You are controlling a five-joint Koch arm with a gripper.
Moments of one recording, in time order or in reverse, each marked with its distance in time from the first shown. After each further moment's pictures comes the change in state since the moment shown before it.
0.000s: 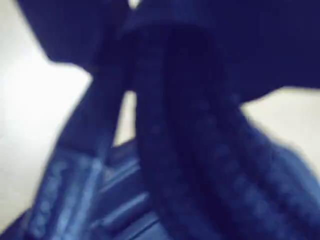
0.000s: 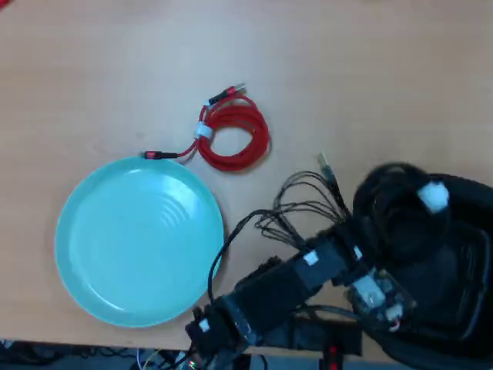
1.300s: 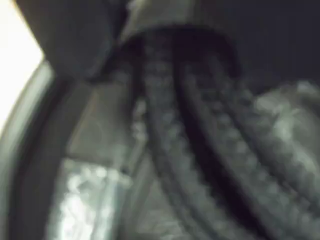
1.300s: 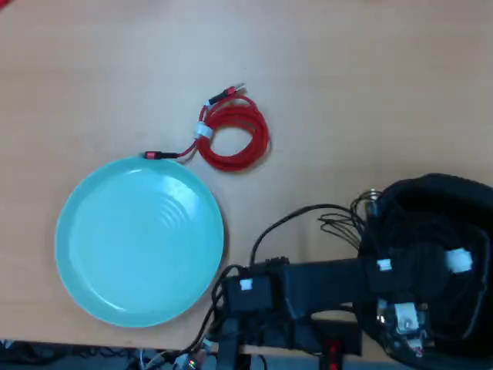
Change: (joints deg) arm 21.8 -21.0 0.9 -2.8 -6.1
